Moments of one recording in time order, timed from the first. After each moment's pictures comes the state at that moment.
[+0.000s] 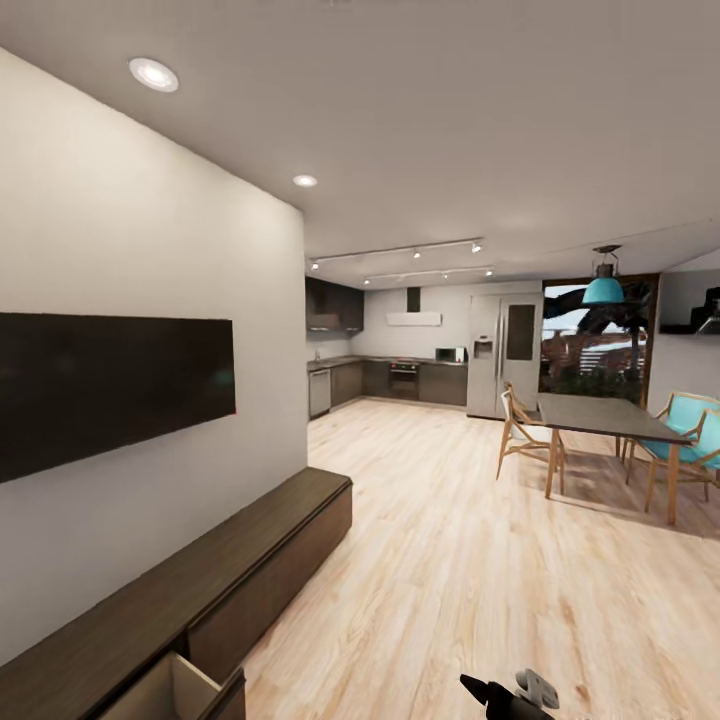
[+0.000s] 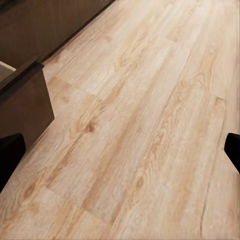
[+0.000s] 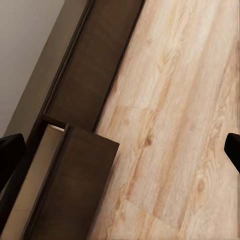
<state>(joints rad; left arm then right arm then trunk) 0.05 0.01 -0.30 -0.85 0.33 0.00 0.14 -0.37 -0.11 -0.21 -0.26 -0.34 0.17 0.55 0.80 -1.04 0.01</state>
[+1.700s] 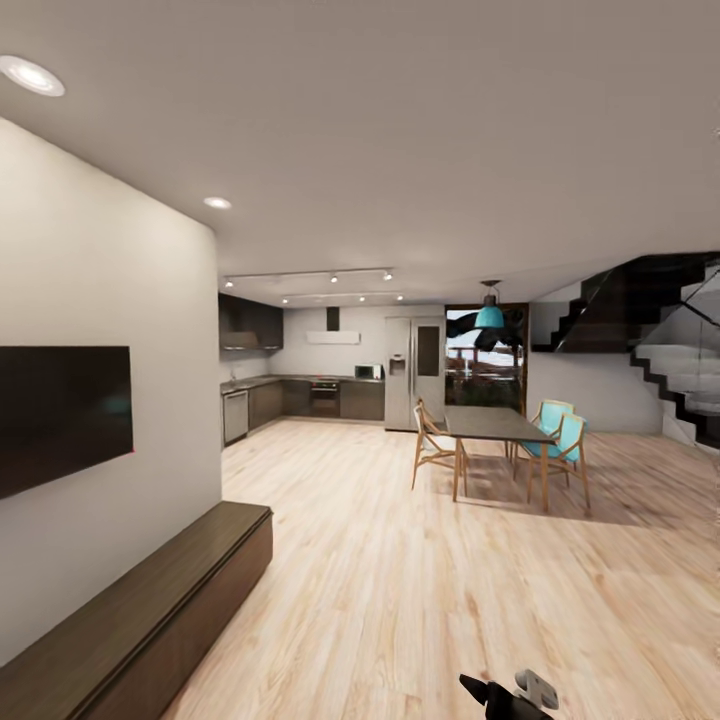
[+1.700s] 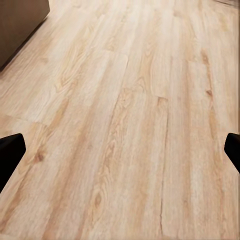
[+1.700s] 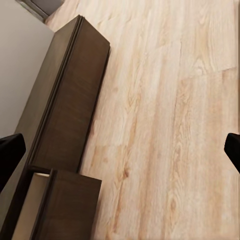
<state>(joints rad) 0.05 0.01 -0.30 -0.85 0.33 0.00 0.14 -0.37 -0.11 -0.21 -0.26 -0.34 0.17 0.55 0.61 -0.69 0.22</state>
